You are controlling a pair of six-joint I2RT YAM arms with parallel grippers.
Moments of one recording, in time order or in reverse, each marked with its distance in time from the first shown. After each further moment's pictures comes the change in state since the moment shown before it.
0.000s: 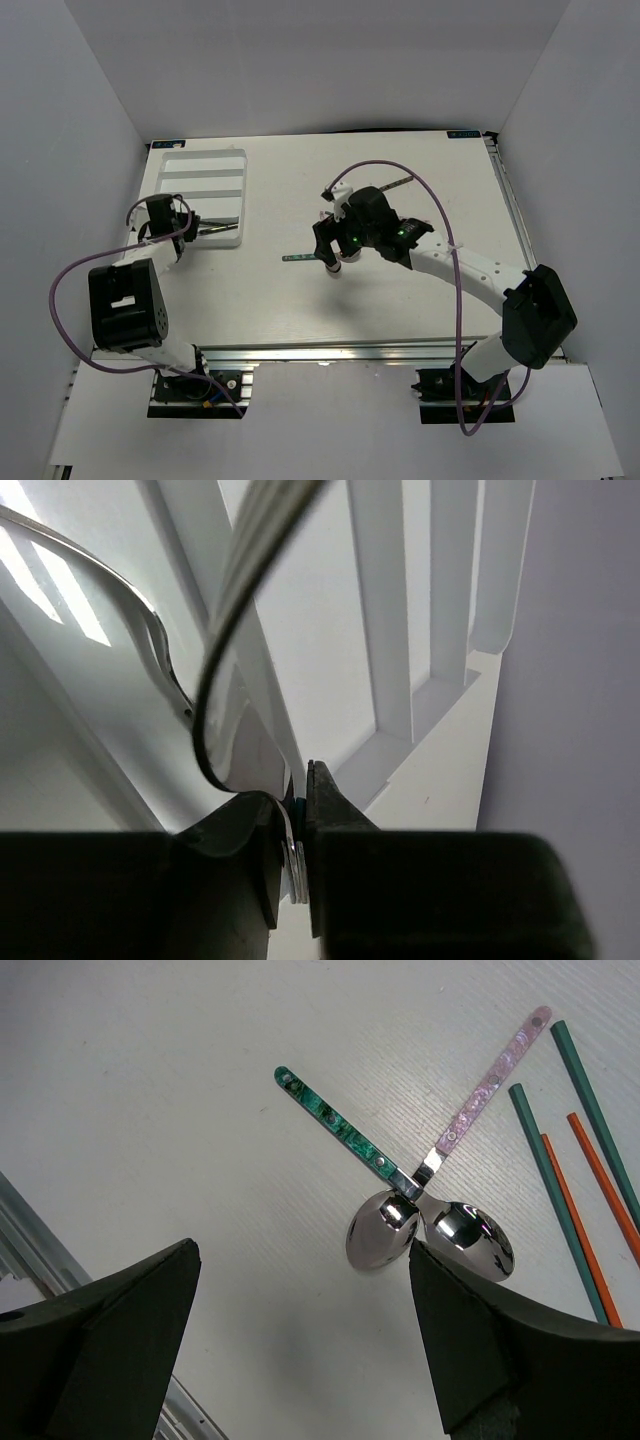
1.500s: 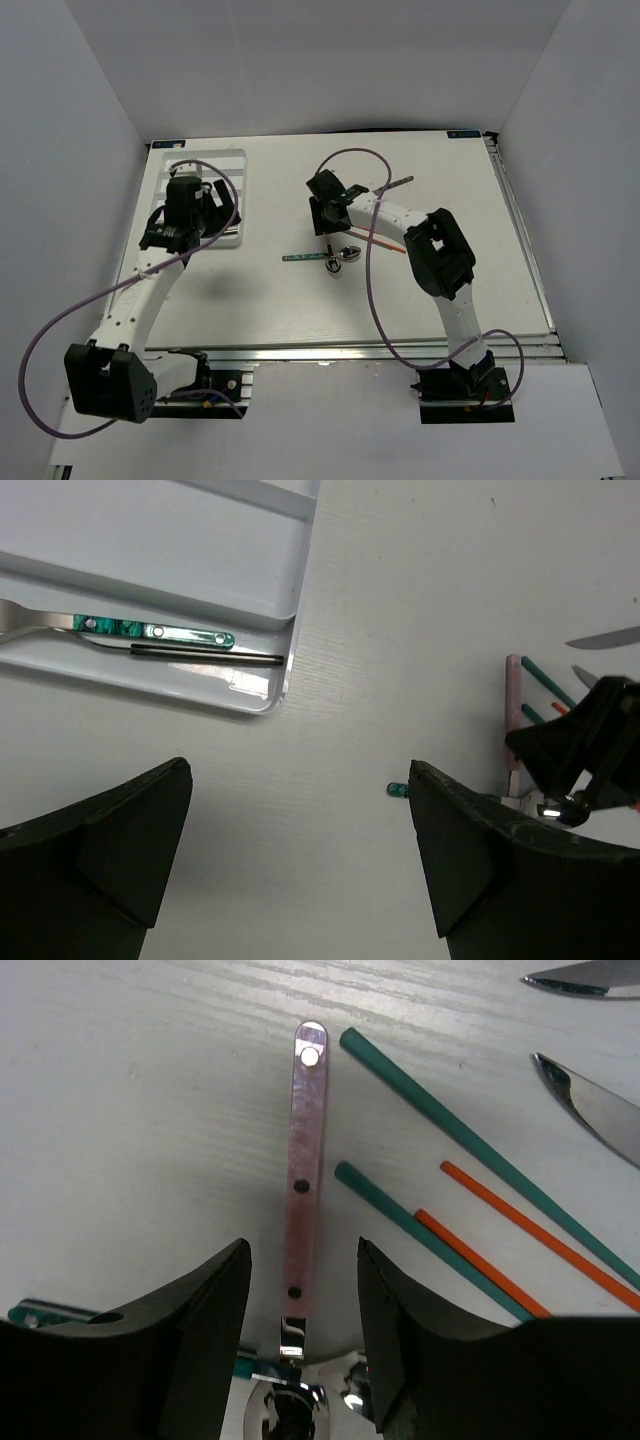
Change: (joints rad) left arm -0.336 -0.347 0.250 -0.565 -0.070 0.835; right arm -0.059 0.653 0.565 -0.277 0.347 0.276
